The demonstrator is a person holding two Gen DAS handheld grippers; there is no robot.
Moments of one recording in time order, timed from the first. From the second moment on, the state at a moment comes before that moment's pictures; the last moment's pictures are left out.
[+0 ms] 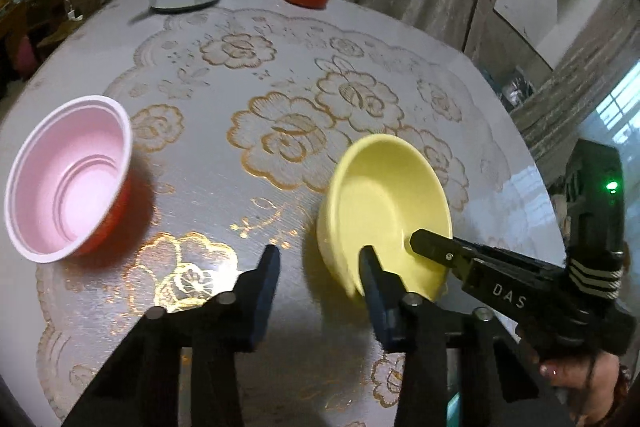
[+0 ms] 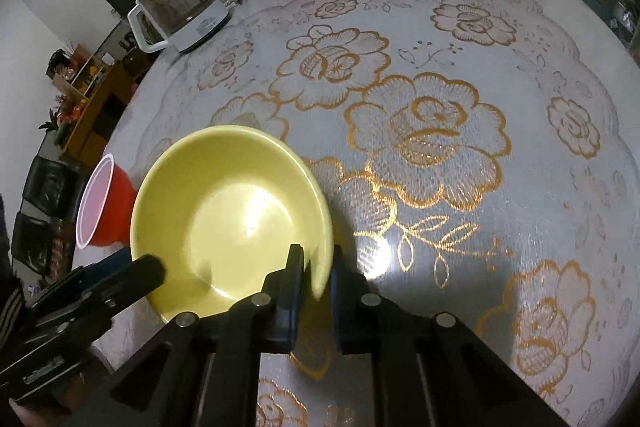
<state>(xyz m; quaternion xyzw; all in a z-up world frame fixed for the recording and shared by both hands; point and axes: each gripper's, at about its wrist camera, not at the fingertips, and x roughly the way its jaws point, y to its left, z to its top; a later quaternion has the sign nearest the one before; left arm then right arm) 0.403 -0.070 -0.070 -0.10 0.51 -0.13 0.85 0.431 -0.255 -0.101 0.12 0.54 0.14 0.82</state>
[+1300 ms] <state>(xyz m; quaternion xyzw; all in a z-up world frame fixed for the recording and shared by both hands) 0.289 -0.057 -0.035 -0.11 0.46 -0.14 0.87 0.316 -0.236 -0.038 0.11 0.48 0.15 0.86</state>
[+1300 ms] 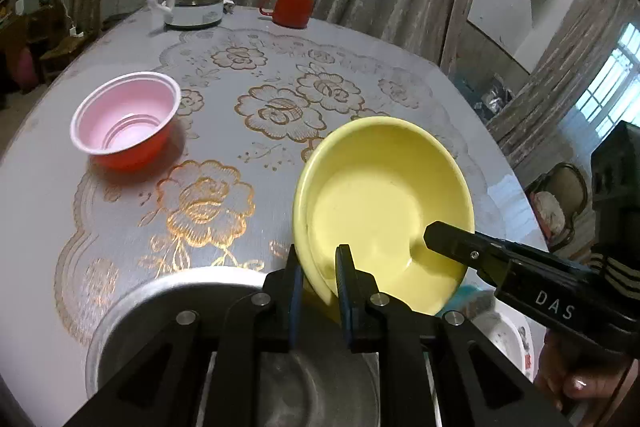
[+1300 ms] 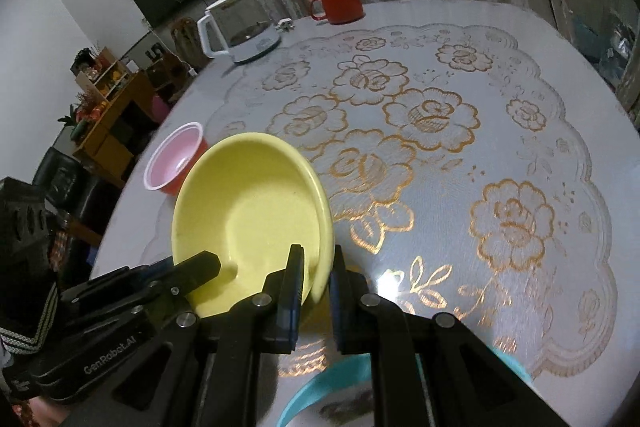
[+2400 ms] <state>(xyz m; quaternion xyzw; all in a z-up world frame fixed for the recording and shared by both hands) 0.197 0.007 -0.048 -0.14 0.44 -0.09 0.88 0.239 -0.178 -0.059 0.14 0.49 0.21 0.83</state>
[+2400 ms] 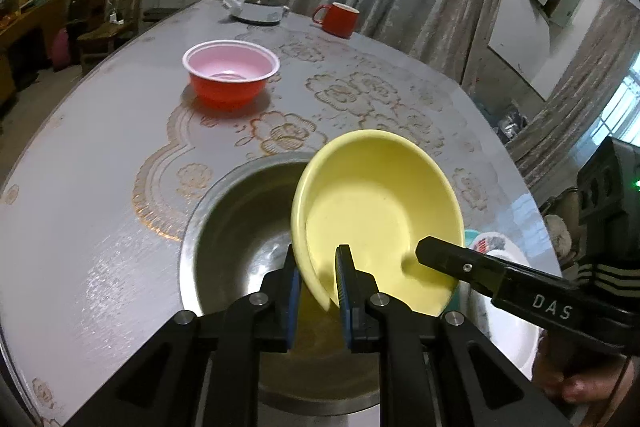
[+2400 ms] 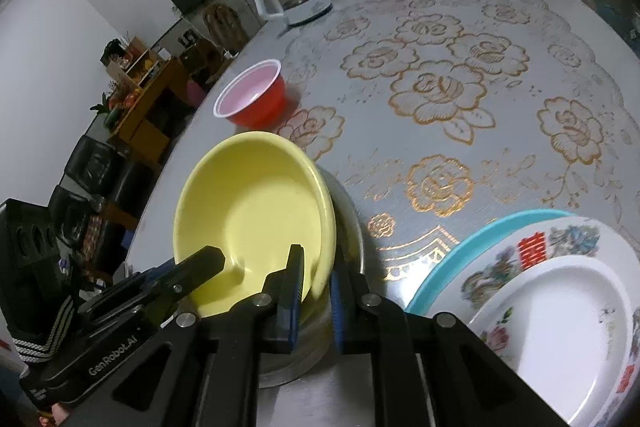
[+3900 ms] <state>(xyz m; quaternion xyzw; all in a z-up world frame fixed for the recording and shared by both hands) 0.190 0.011 -0.059 -0.10 0.44 -0.07 0.89 0.231 -0.136 -0.057 0.07 0.49 0.21 0.85</state>
